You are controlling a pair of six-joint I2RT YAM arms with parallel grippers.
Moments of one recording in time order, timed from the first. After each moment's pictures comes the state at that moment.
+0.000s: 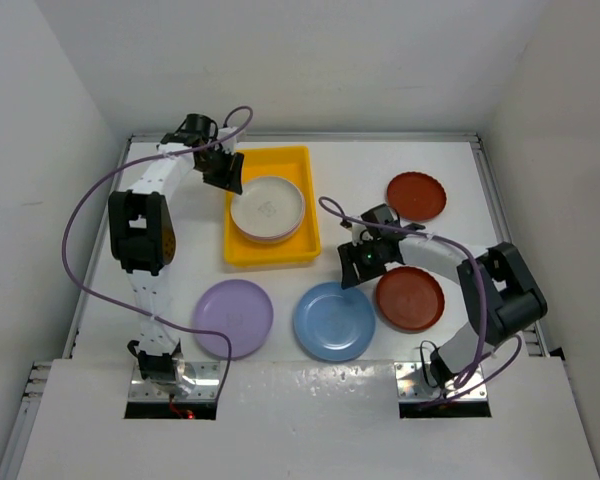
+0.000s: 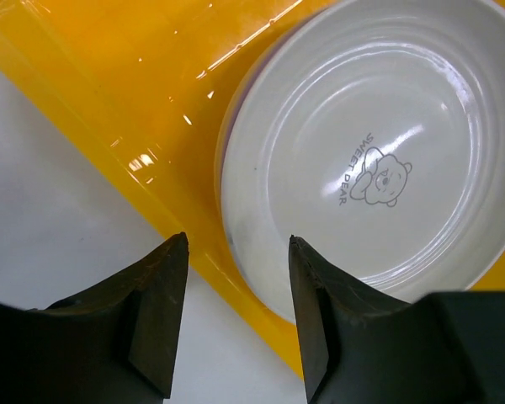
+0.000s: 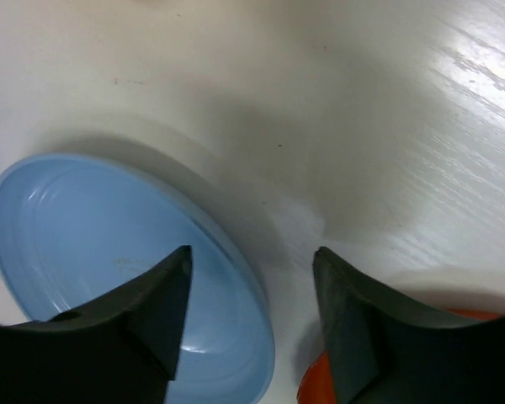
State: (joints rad) left arm -0.08 2.13 1.86 -0.77 0.41 0.26; right arm 0.43 1.59 0.80 -0.39 -0.32 0.09
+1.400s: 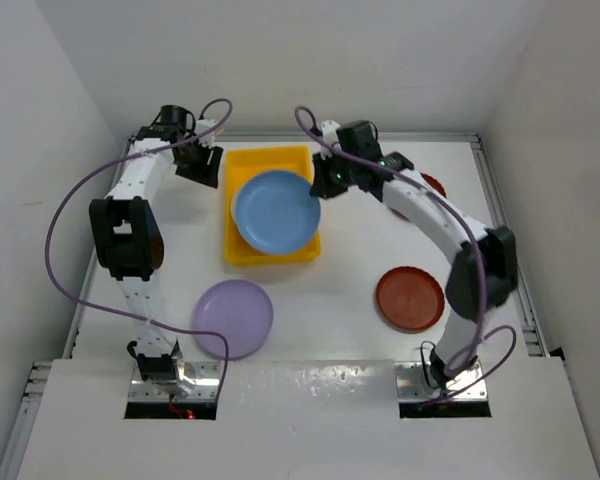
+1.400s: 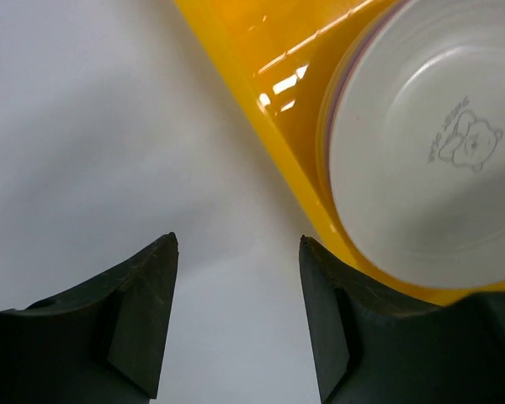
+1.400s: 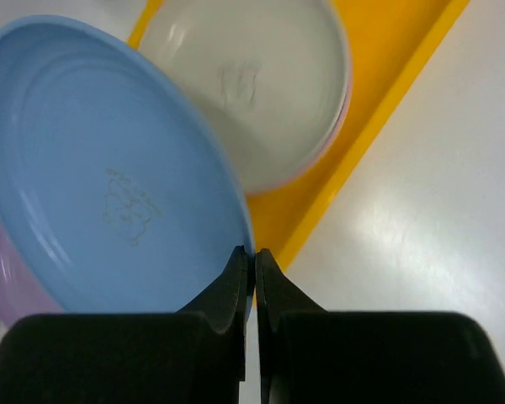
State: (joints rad) left arm 0.00 2.08 1.90 -0.85 0.29 0.34; right arm 0.50 1.70 1.47 -0.52 -0.28 0.05
